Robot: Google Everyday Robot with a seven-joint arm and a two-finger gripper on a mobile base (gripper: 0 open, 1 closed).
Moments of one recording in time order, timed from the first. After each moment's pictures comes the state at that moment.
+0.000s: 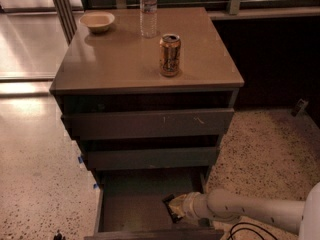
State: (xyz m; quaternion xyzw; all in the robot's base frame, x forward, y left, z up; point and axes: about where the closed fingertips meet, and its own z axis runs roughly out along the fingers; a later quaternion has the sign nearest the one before) arm 0.488 -0.061 0.308 -0.41 0.83 0.23 0.30
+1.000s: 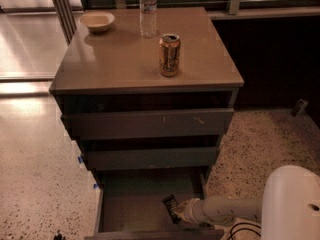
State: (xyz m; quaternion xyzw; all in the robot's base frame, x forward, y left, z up) arm 0.499 -0.090 0.208 -0.45 0.83 0.16 0.28
